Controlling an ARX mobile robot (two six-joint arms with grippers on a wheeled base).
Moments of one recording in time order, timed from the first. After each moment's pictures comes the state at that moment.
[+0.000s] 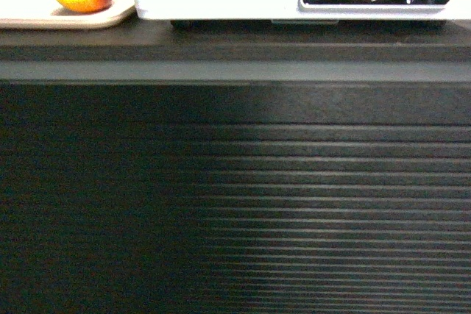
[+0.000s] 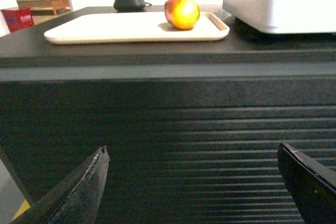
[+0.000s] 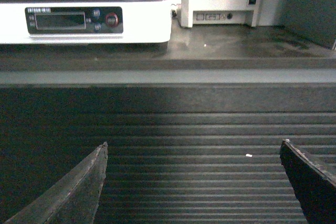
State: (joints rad) left arm 0.00 0.01 0.01 0.00 0.00 0.00; right arm 0.00 0.01 0.01 0.00 0.00 0.00
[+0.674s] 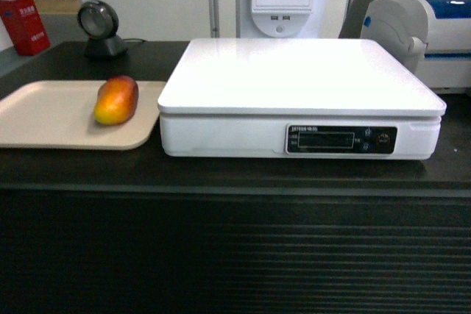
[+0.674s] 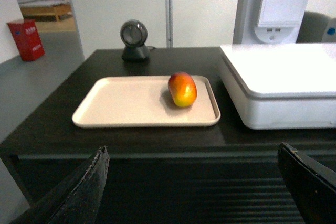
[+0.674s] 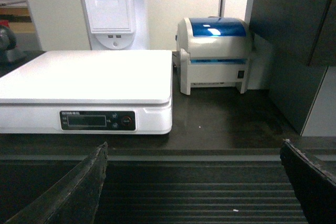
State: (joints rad) left arm 0.00 0.01 0.01 0.00 0.00 0.00; right arm 0.00 0.01 0.01 0.00 0.00 0.00
